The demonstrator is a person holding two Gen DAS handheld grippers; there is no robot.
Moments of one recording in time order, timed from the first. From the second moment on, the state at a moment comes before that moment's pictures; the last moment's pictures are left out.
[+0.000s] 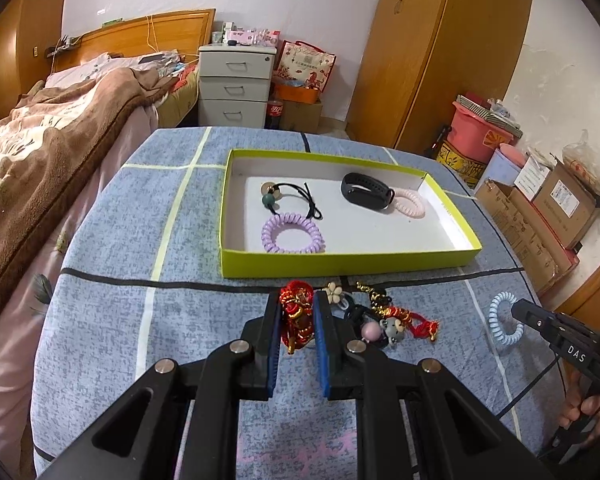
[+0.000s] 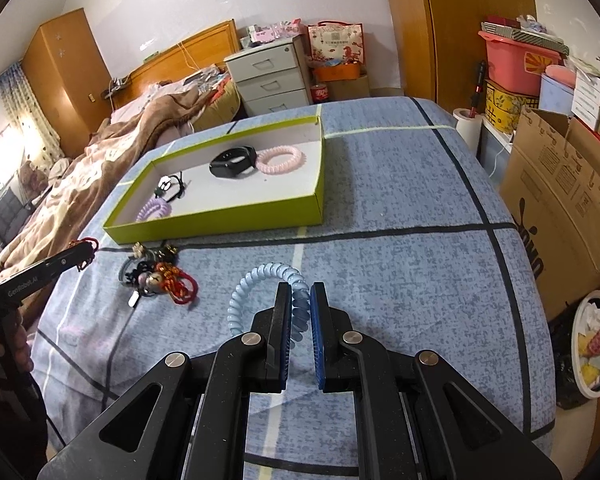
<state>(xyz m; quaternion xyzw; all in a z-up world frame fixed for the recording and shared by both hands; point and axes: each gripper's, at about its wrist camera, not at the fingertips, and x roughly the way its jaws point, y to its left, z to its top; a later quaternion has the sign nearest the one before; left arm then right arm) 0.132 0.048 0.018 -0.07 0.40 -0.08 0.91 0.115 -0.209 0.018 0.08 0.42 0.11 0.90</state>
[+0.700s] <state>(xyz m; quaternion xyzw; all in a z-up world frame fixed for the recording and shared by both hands) 0.190 0.025 0.035 -0.06 0.40 -0.11 0.91 0.189 -0.185 0.043 0.08 0.40 0.12 0.91</state>
